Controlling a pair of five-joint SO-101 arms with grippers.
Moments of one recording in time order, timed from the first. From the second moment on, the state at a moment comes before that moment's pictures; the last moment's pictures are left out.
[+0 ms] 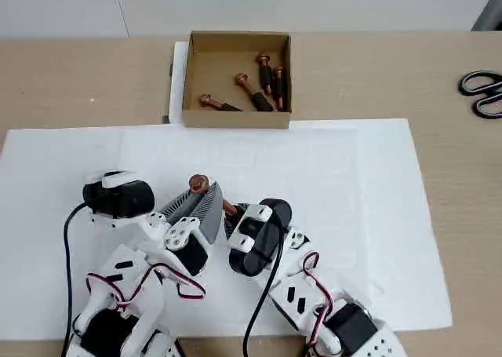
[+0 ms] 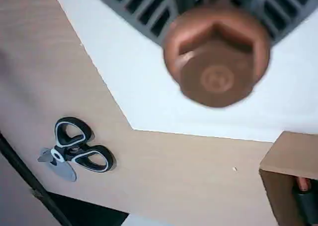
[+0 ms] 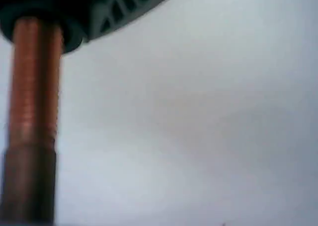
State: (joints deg) left arm 24.8 -101.4 77.6 49.3 36.7; right arm -43.6 -103.3 89.9 39.4 9.9
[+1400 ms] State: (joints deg) left arm 31.2 -102.2 79.3 61.7 27.2; right arm -44.3 -103.0 85.5 39.6 17.5
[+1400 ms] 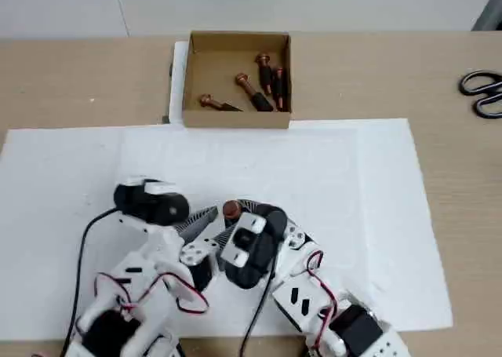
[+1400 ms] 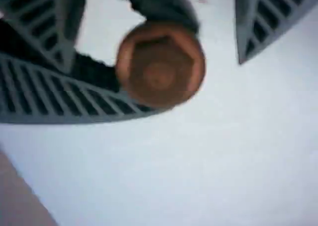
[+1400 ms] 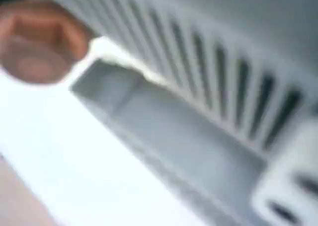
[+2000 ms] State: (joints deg) left arm 29.0 -101.4 72.3 62.5 26.2; right arm -44.4 -103.7 84.2 39.4 17.4
